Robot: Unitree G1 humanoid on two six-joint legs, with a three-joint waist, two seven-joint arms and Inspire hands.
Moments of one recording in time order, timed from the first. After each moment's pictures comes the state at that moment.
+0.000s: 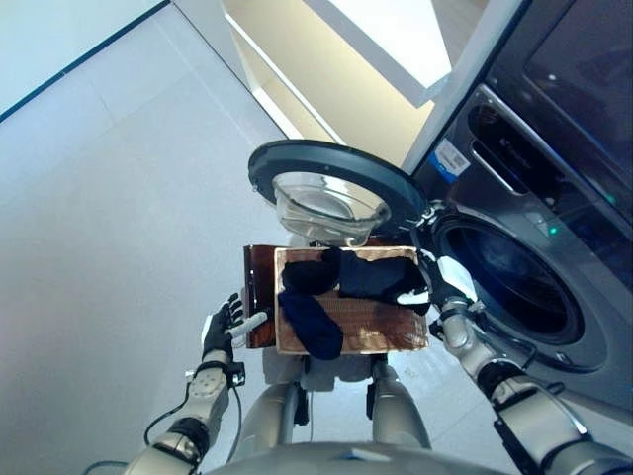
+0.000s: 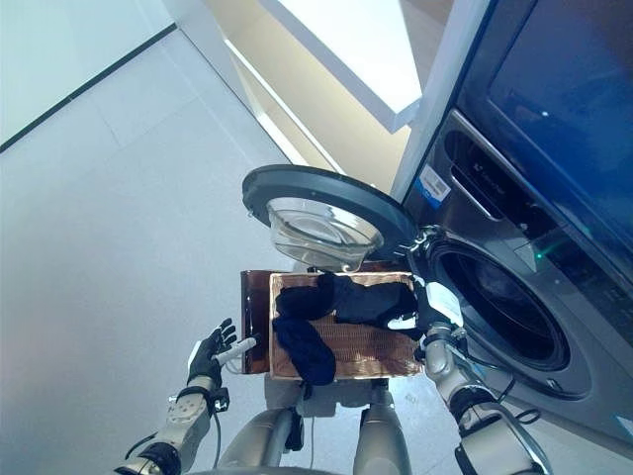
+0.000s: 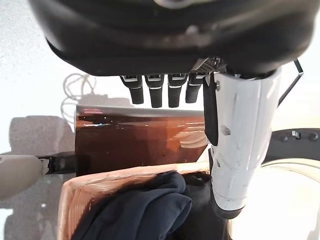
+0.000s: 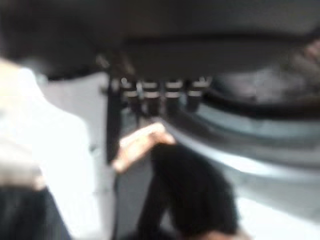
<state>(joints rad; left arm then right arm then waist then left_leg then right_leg) -0.14 0.17 -0.29 1.07 -0.44 -0.38 0.17 -0.41 -0.47 0.47 1.10 -0.46 -0.14 -0.42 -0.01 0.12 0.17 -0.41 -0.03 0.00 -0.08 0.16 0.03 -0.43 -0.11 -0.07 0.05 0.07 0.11</state>
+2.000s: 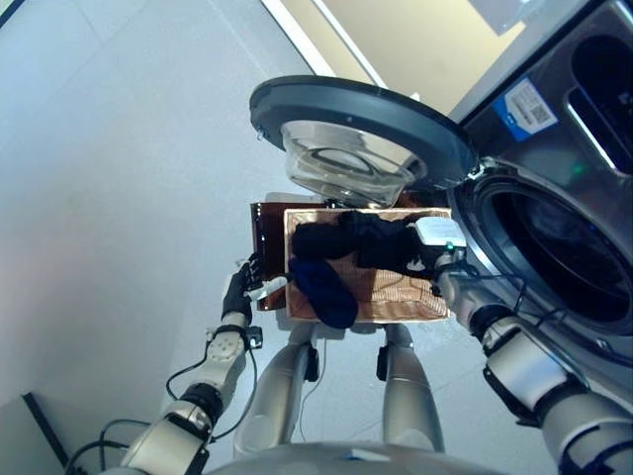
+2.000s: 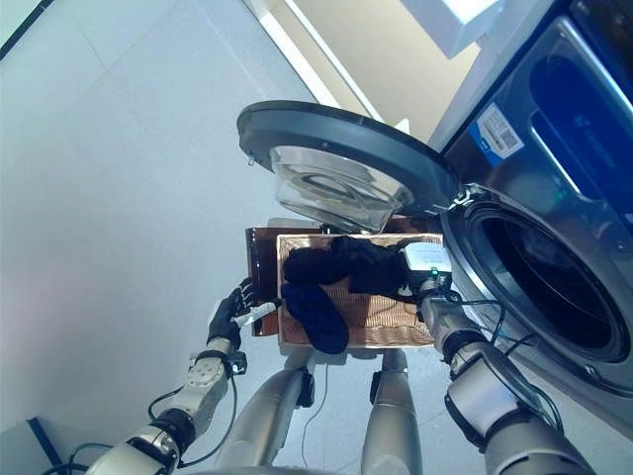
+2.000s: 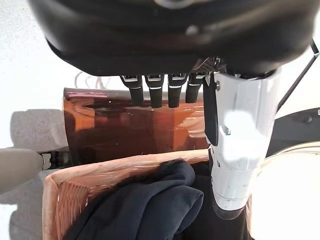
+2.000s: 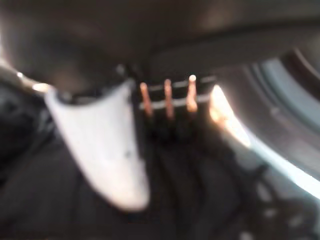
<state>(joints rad) -0.27 0.16 -0.37 0.97 -0.44 -0.39 0.19 -0.71 -0.46 0.68 1.27 -0.64 -0.04 -0.37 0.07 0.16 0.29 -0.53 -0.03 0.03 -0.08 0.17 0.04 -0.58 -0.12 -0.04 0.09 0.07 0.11</state>
